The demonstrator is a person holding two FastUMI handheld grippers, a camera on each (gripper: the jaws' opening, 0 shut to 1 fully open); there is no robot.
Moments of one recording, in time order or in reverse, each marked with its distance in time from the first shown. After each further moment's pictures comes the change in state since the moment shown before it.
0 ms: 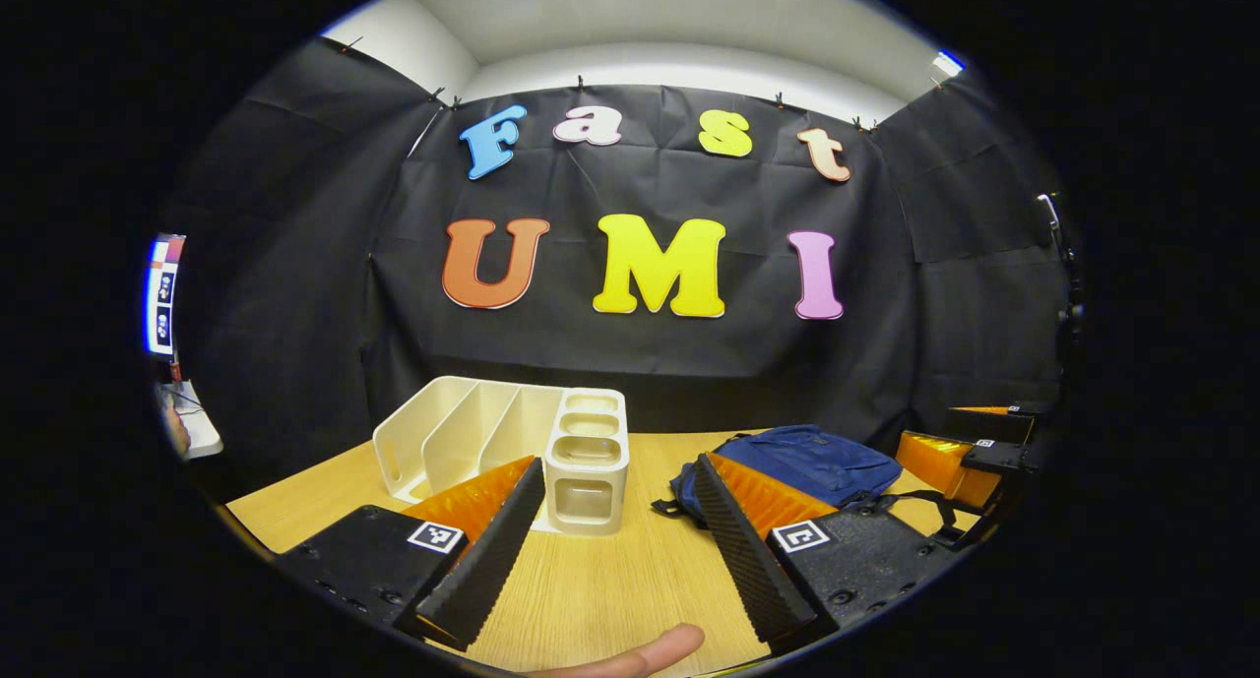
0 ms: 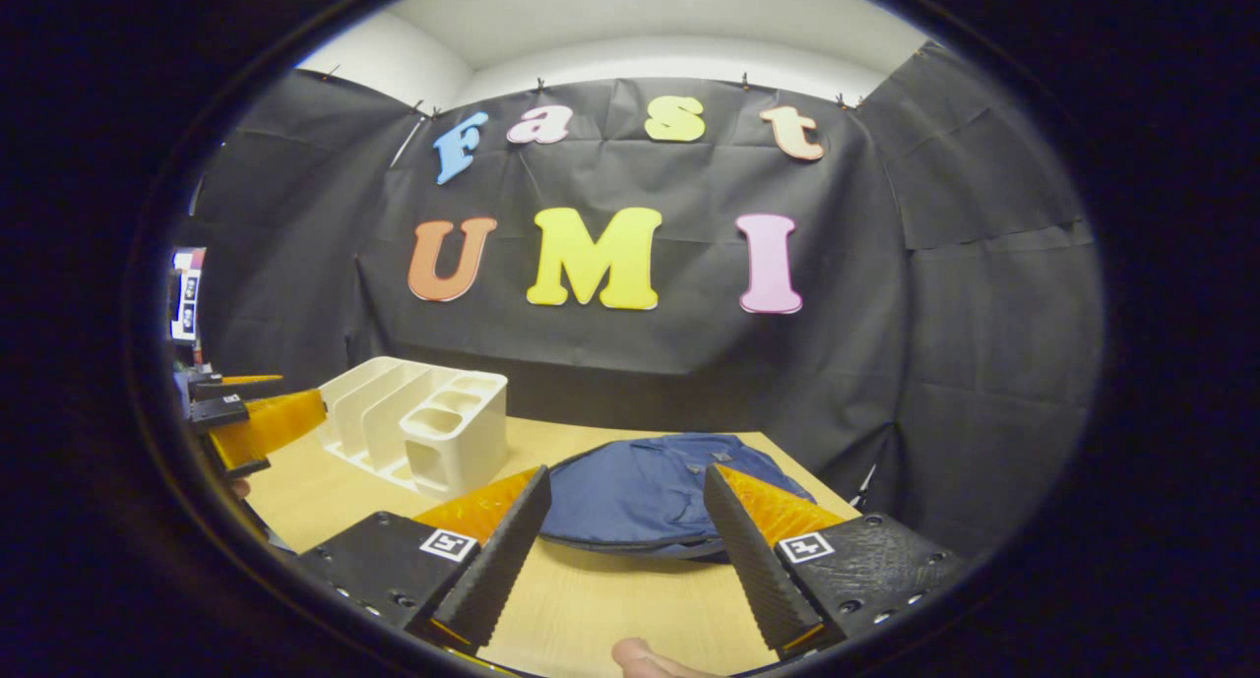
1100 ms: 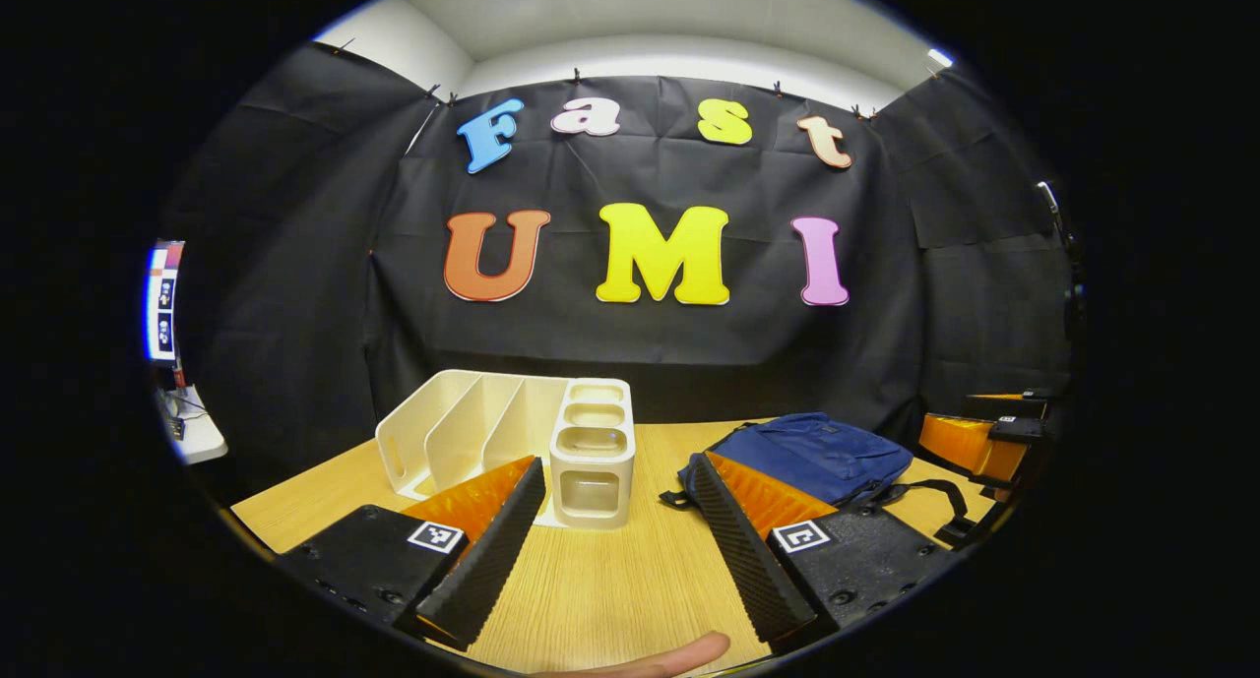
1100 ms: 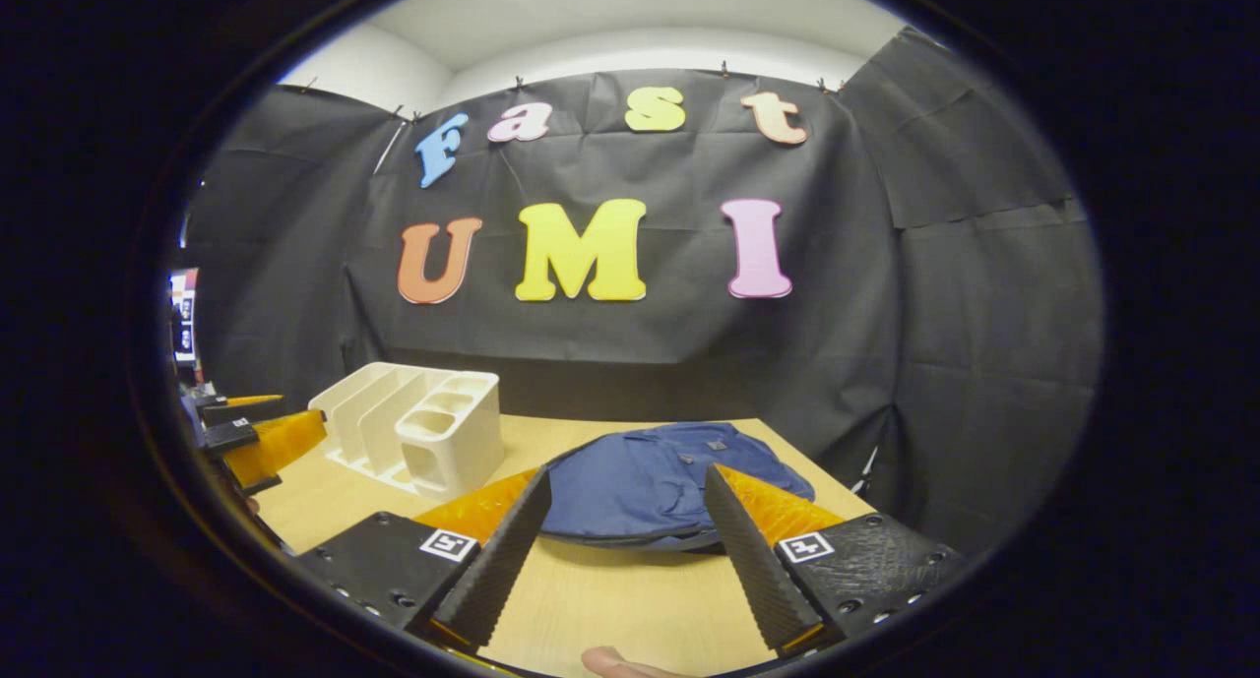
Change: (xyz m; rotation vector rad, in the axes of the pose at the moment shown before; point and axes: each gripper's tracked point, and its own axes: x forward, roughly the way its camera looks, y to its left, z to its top) left arm 0.004 -0.007 -0.013 0.012 0.038 -0.013; right arm -0.006 -0.007 -0.001 0.049 0.024 0.016
